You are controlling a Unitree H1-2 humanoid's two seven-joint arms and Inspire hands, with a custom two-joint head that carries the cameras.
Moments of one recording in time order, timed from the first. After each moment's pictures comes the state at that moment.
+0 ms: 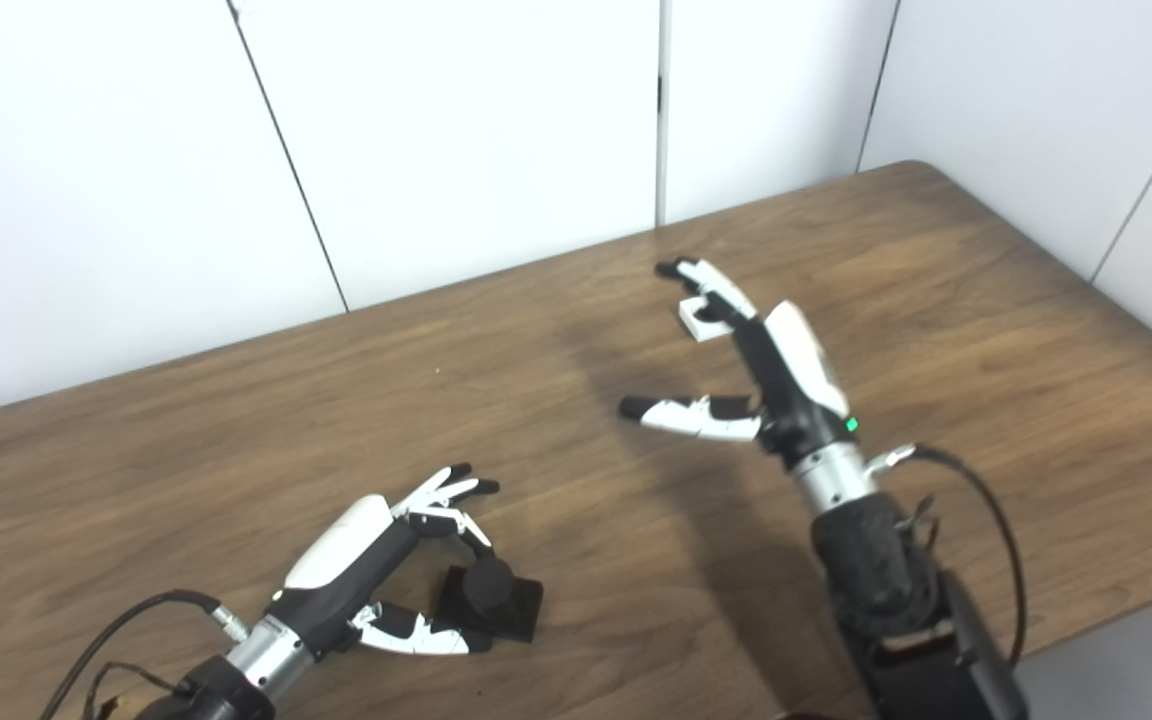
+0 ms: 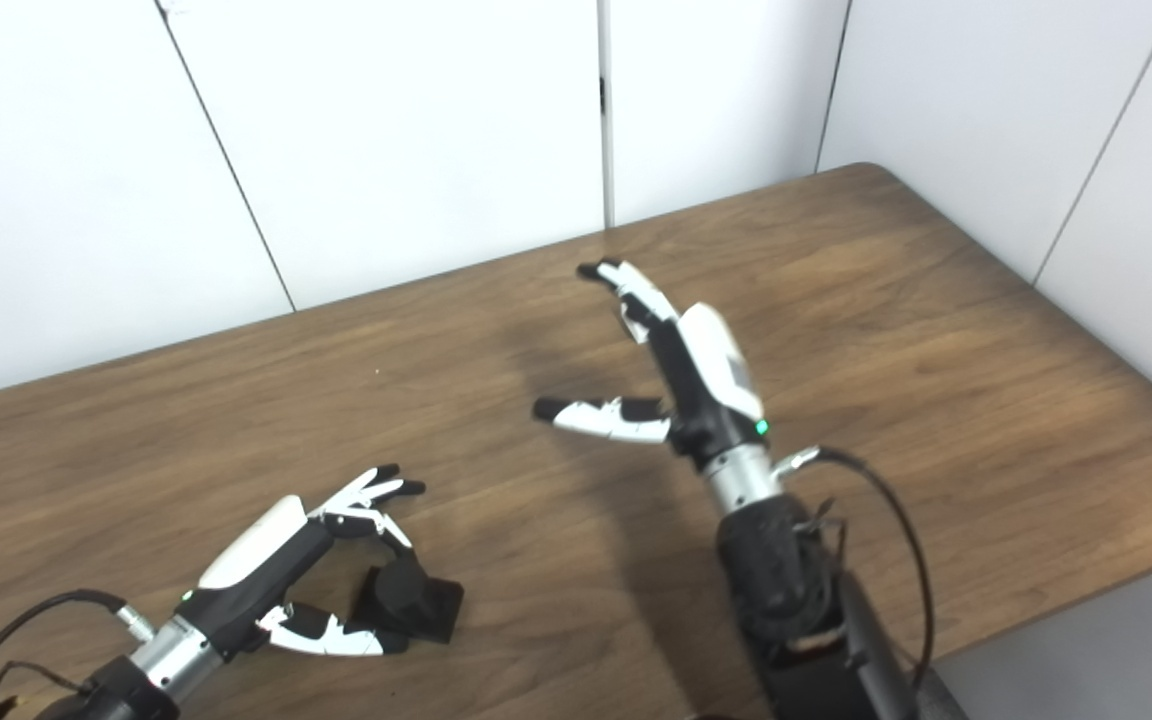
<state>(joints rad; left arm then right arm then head) -0.31 0.33 -0.39 0.16 0.36 -0.38 -0.36 -0.09 -0.20 -0.04 -0.36 -0.54 0.14 -0.02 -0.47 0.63</state>
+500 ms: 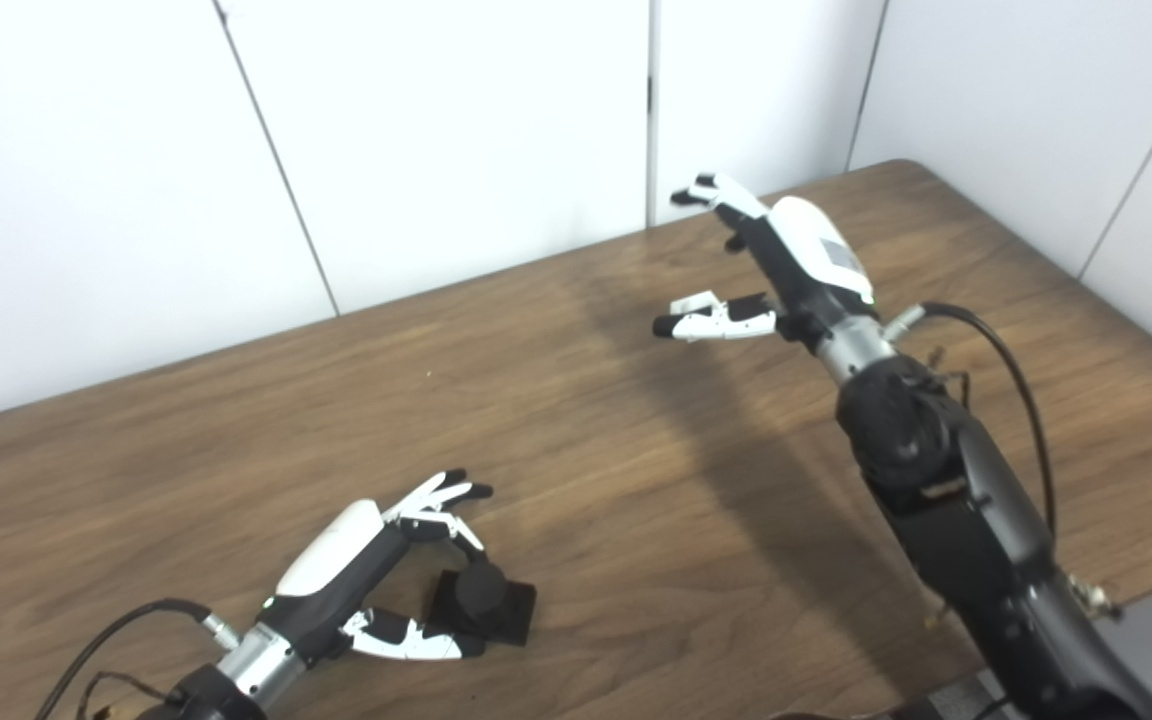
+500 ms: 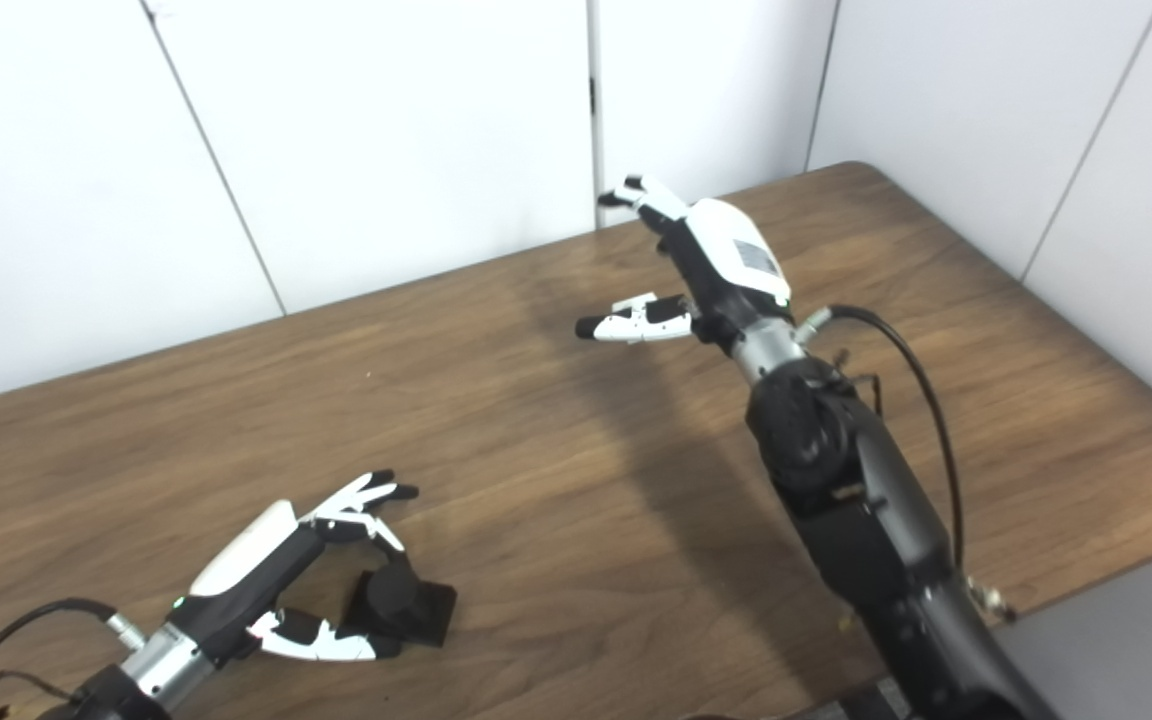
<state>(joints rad) -0.31 0.32 -0.39 0.18 0.36 -0.41 -0.36 -0.33 -0.46 0.00 -0.12 -0.67 0.24 0.12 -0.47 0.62</state>
